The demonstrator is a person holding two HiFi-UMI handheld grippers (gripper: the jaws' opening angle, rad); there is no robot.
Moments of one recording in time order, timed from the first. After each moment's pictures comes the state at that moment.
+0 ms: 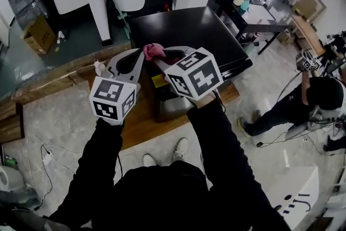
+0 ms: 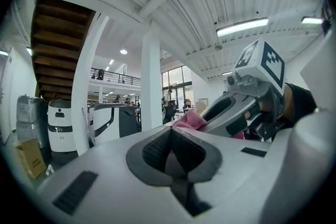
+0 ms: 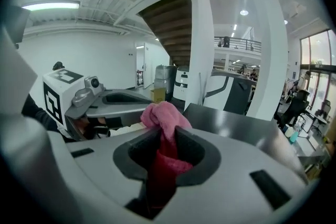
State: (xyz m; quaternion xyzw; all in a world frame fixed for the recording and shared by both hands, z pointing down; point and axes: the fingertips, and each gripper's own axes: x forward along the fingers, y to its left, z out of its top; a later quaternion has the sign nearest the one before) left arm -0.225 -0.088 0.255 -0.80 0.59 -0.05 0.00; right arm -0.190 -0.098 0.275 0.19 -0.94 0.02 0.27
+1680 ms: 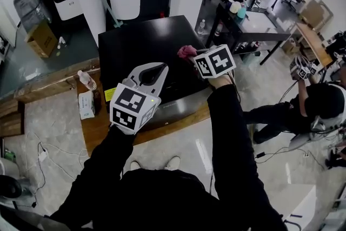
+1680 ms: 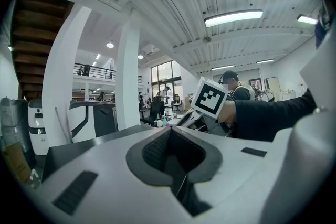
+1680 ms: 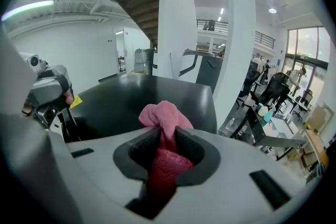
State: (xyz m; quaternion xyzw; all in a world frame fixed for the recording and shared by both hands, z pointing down) left arm 0.018 -0.175 0.252 -0.83 0.54 -0.08 0.00; right arm 0.067 -0.301 0.334 0.26 -0.90 0.07 0.35
